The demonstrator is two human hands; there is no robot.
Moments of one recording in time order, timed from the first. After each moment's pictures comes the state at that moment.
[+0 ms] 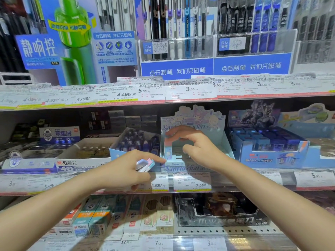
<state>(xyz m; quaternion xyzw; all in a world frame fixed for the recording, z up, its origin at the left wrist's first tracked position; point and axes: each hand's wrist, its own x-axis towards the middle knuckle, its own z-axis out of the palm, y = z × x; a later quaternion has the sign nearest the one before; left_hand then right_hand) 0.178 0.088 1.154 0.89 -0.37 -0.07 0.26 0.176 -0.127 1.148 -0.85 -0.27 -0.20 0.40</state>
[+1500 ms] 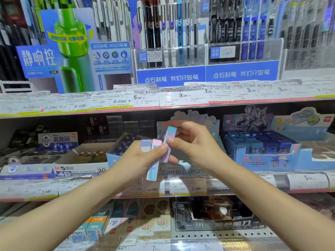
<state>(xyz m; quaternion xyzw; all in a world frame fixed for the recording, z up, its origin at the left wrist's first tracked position) 0.167 0.048 1.156 0.72 -0.35 -0.03 0.60 0.131 -0.110 1.175 -0.76 -0.25 -0.24 0.56</state>
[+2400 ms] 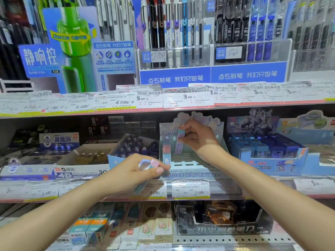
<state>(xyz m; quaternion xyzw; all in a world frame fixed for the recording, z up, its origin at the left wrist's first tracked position) 0.173 0.073 1.154 0.84 -0.37 -0.05 0.40 0.196 -0.142 1.157 -0.82 -0.15 -0.28 0.48</state>
